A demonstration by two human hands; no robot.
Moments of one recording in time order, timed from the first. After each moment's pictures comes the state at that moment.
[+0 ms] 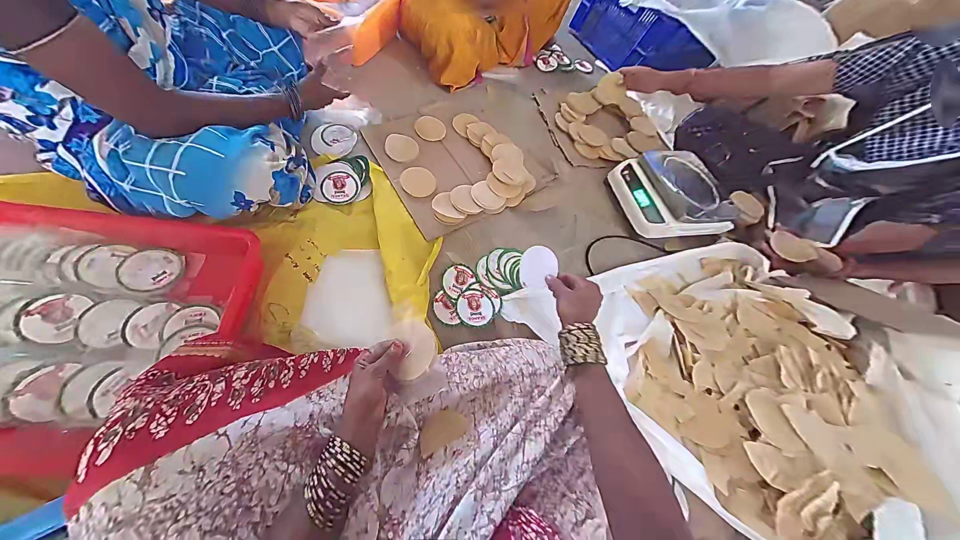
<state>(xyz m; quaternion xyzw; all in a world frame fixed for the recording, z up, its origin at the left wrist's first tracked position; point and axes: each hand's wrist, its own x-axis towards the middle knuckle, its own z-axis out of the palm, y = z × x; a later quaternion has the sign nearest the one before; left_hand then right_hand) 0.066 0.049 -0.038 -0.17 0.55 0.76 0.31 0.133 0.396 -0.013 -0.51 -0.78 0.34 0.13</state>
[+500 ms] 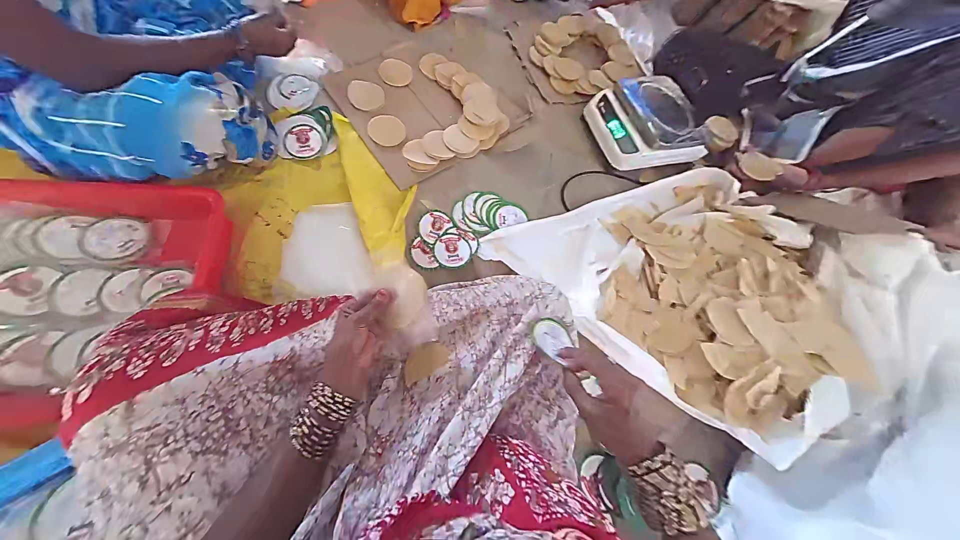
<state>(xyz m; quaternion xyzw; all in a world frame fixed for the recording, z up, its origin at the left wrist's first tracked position) 0.089 0.047 -0.018 -0.08 0.51 0.80 0.31 0.363 0.266 0.033 -0.20 -0.94 0.21 0.18</state>
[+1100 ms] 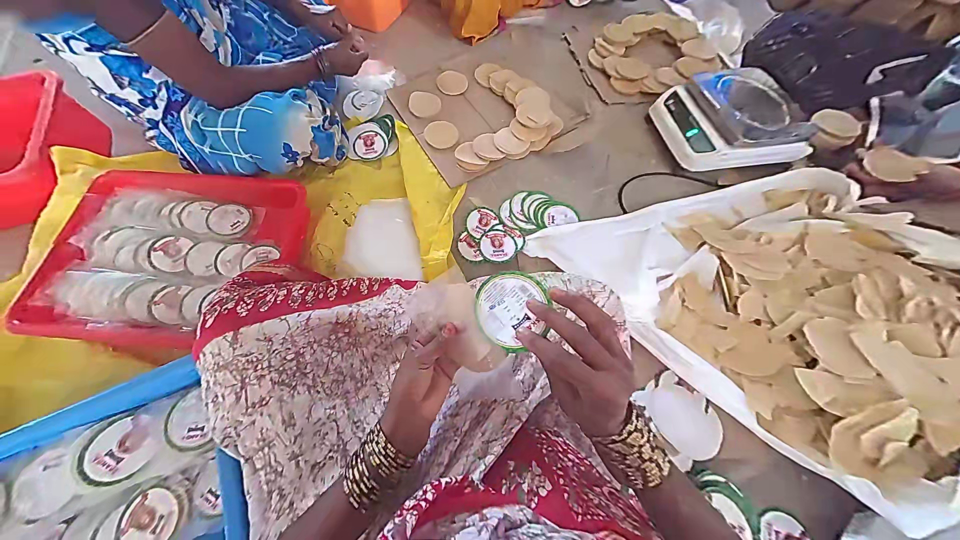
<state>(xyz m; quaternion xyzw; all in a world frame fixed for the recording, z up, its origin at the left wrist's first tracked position) 0.181 0.022 0.037 -0.15 0.32 0.86 0.36 0.273 0.206 0.057 0.06 -0.89 0.21 0.39</state>
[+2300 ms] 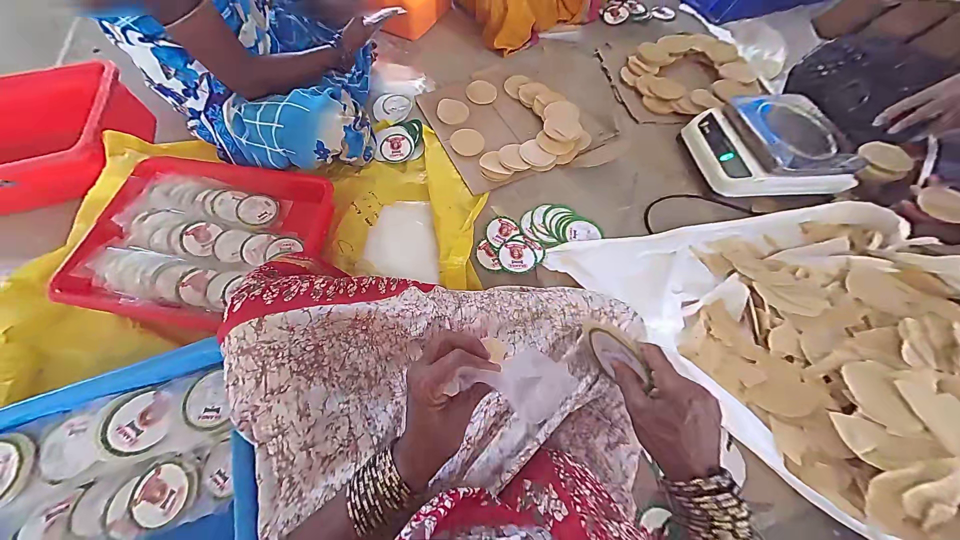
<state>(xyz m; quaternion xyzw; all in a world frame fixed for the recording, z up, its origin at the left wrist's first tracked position) 0.187 0.006 0.048 0.33 0.59 0.73 0.00 0.325 0.237 0.056 -0.29 -0.94 0.13 0.16</state>
